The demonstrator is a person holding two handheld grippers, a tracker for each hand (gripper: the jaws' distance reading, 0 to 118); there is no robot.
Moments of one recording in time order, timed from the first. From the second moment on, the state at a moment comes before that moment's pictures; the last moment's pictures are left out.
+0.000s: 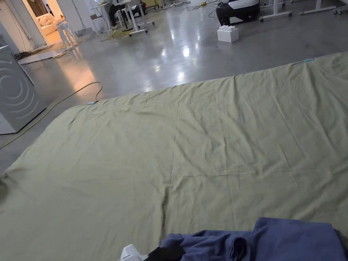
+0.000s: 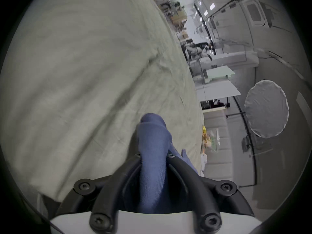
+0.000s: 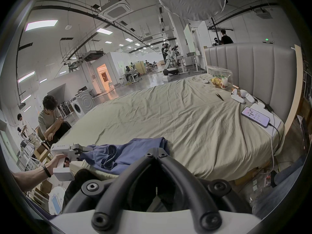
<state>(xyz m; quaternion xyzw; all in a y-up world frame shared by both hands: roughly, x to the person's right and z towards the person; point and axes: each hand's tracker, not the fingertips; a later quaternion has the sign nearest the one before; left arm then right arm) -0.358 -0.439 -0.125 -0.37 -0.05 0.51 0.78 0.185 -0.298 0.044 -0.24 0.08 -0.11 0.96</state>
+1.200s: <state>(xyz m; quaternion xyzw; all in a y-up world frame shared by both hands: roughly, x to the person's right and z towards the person) -0.252 -0.327 -0.121 -0.26 -0.21 0.28 0.90 0.218 -0.307 0.056 -0.23 0.07 -0.15 0.96</state>
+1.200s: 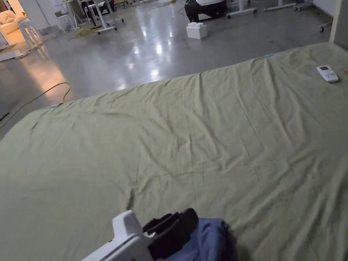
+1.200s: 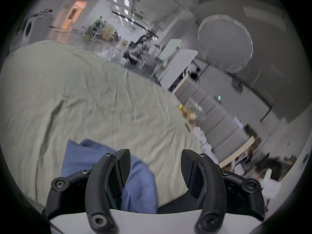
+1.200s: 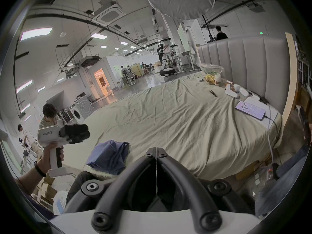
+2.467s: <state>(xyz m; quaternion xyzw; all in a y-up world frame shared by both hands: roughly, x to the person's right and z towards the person) -0.350 -0.387 -0.103 -0.33 -0.14 0.34 0.87 -0.003 -0.439 -0.169 -0.51 0.19 -0.09 0.84</state>
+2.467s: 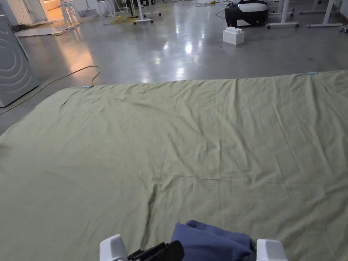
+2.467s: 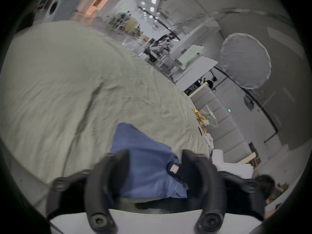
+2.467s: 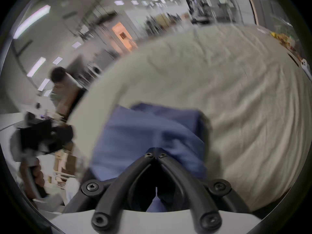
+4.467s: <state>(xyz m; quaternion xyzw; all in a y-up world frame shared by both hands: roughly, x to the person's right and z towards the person) -0.468 -0.167 -0.076 -0.23 0.03 0.05 0.97 0.112 -0.293 -0.069 -0.27 0.23 -0.22 0.91</state>
